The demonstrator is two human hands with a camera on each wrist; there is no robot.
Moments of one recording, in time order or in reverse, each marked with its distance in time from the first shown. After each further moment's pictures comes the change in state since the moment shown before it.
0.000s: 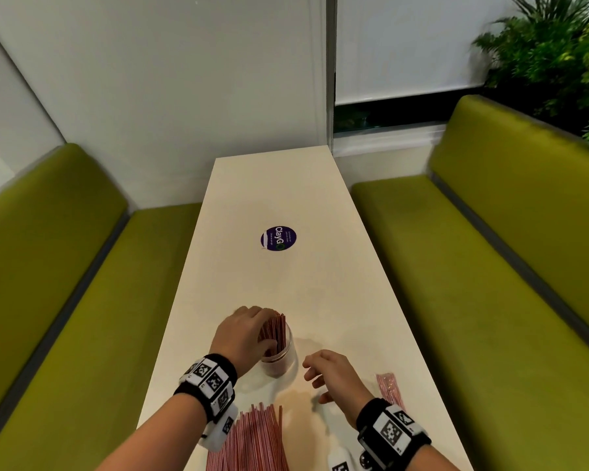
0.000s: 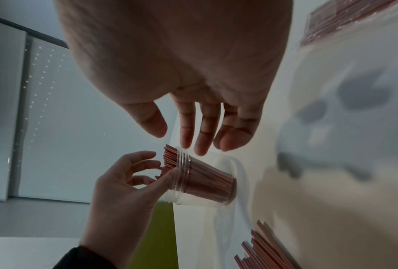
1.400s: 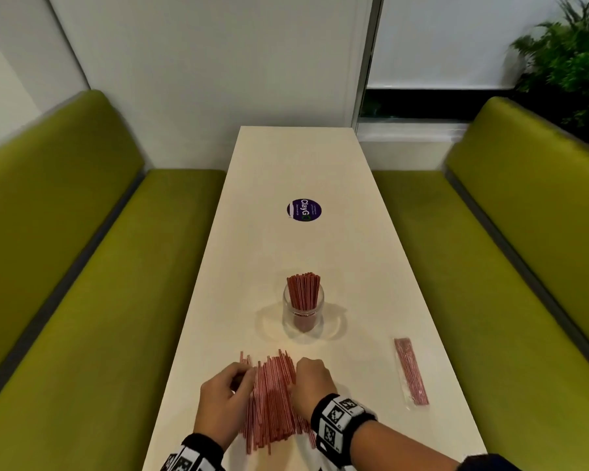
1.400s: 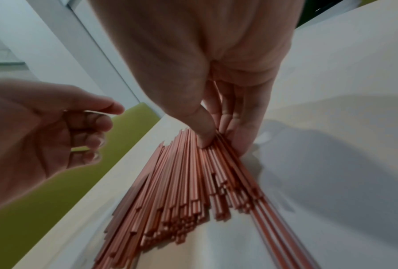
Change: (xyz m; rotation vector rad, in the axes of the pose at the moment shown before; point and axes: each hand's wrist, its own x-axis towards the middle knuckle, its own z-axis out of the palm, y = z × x) left_hand -0.202 -0.008 0.036 -0.920 0.207 -0.631; right_hand -0.020 0.067 0.116 -1.134 0.088 -0.092
